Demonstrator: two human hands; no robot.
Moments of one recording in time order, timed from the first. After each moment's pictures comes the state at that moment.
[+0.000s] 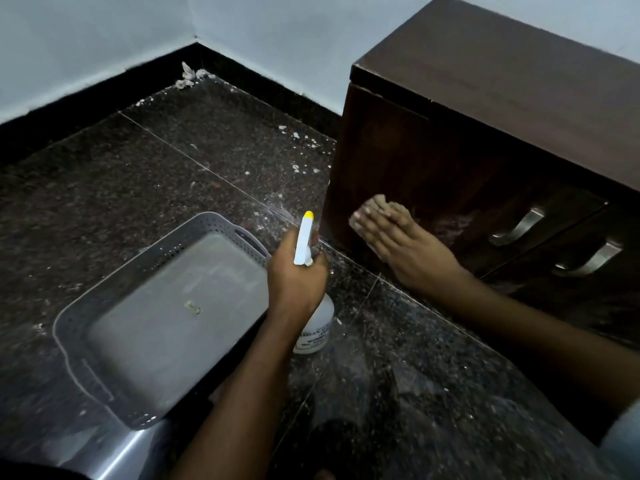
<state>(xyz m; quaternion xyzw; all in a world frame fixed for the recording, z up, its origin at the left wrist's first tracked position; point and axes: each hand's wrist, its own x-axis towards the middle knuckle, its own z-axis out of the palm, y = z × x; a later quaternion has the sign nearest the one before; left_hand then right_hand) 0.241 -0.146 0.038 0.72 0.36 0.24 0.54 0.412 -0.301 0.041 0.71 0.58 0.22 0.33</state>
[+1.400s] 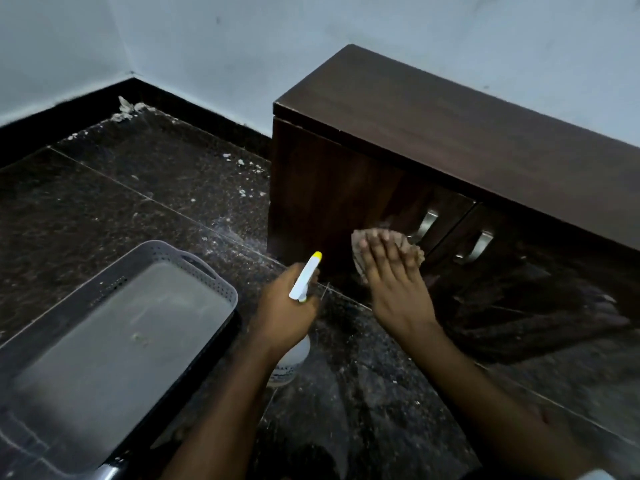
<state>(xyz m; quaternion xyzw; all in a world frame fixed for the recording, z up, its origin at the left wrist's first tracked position) 0.227 -0.189 0.042 0.80 0.23 0.09 0.55 0.351 -0.374 0.028 0.88 0.40 0.23 0.11</state>
